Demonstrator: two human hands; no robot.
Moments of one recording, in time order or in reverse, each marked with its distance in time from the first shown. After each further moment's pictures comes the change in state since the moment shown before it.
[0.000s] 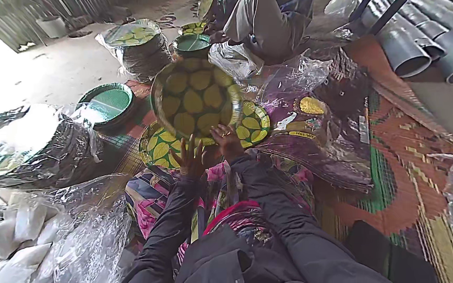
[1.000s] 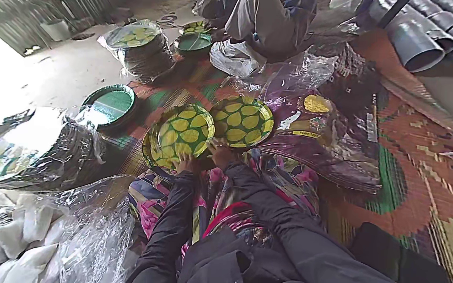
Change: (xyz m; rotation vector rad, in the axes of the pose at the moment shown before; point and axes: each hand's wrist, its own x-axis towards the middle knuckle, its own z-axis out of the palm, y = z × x) left_hand 0.017 -0.021 0.002 0.060 -1.245 -0.494; right_hand -0.021 -0.007 0.056 0.039 -0.435 0.163
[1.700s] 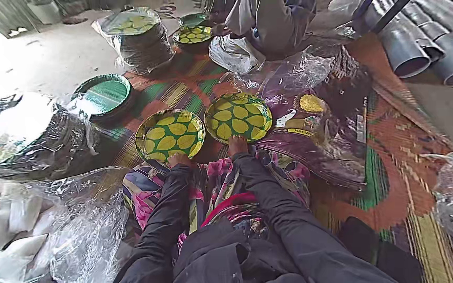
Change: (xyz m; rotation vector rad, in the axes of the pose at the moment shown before) left_hand 0.000 -0.001 -0.003 0.081 -0.143 -0.181; right_hand -0.013 0.043 -0.033 -0.167 -0.241 0.494
